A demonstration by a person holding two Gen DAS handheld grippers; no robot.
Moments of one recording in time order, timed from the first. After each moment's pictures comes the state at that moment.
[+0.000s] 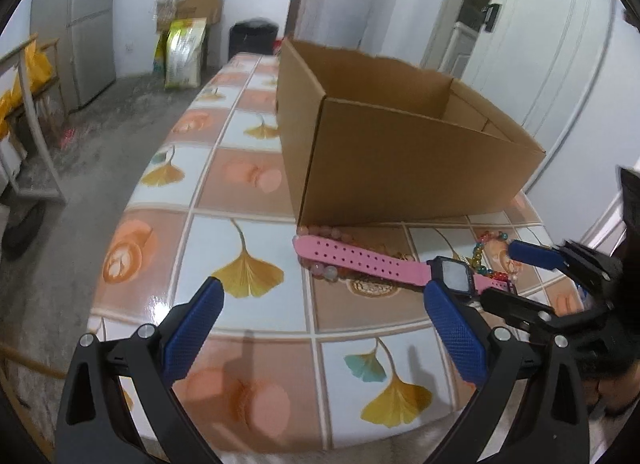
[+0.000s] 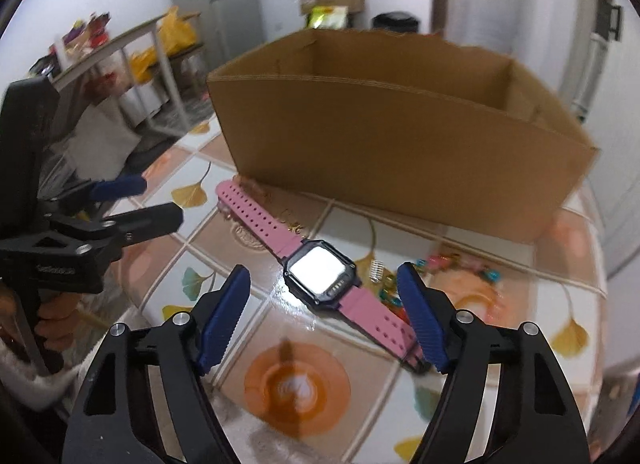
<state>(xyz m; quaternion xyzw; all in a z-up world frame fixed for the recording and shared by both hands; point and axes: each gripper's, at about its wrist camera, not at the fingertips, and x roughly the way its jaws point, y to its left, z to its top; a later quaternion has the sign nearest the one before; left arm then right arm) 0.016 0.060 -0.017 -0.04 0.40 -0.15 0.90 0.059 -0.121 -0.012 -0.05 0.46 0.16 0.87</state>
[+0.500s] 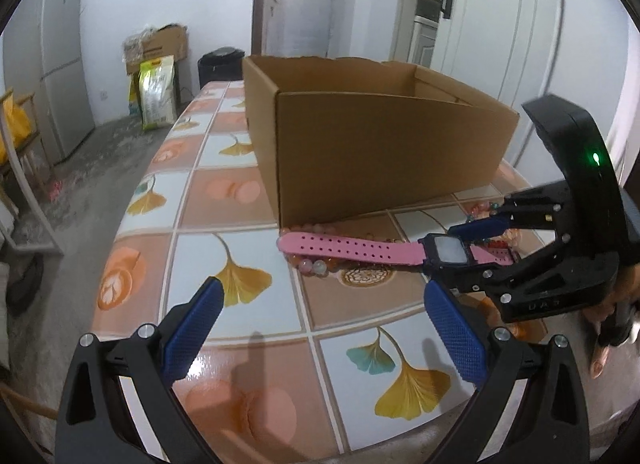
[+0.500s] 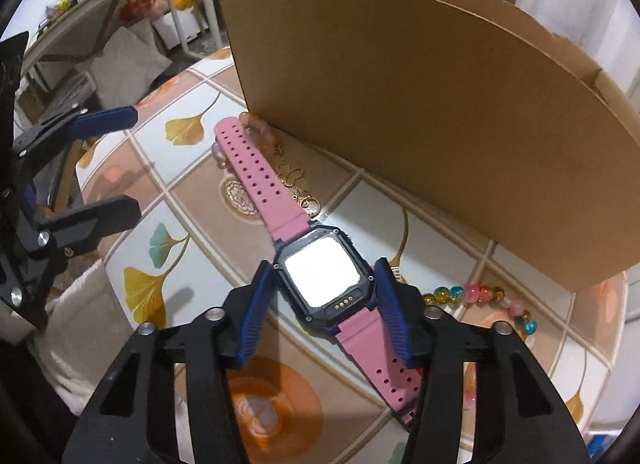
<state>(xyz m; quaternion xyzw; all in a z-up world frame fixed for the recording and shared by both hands) 0.000 0.048 -0.026 0.03 0.36 -0.18 0.91 0.084 -0.107 -0.043 -0.13 0.53 0.23 0.81</state>
